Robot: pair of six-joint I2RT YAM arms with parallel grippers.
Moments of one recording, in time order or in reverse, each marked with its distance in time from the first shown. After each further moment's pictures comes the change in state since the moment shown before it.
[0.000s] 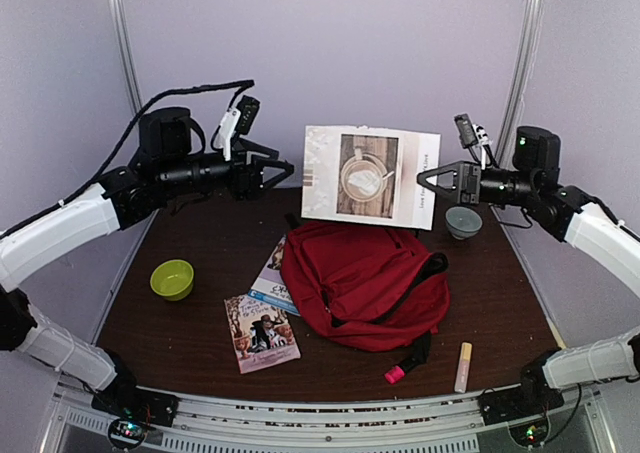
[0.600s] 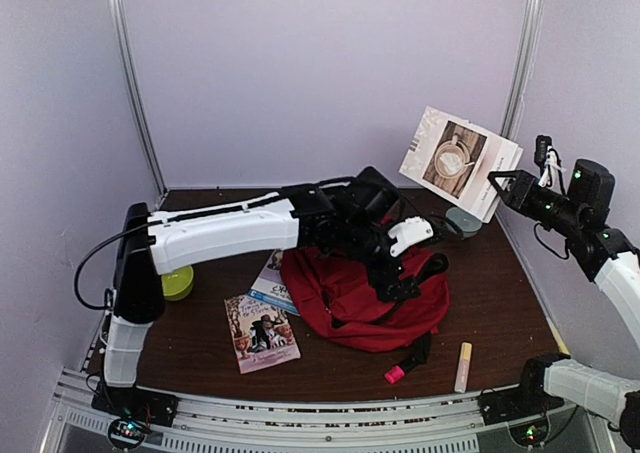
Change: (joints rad) left arm -0.448 0.818 0.778 -0.556 -0.201 0.314; right arm -0.319 -0.329 -0.236 -0.032 0.413 0.108
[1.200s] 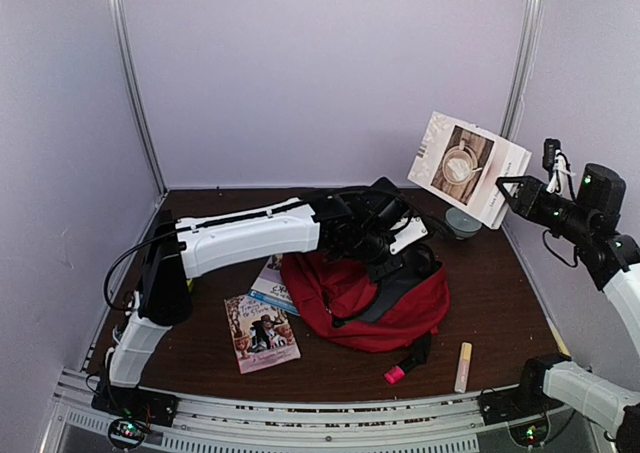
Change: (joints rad) left arm 0.008 0.157 0.161 -0.113 -0.335 -0.061; right arm 0.000 -0.092 0.016 -0.126 0.044 -0.060
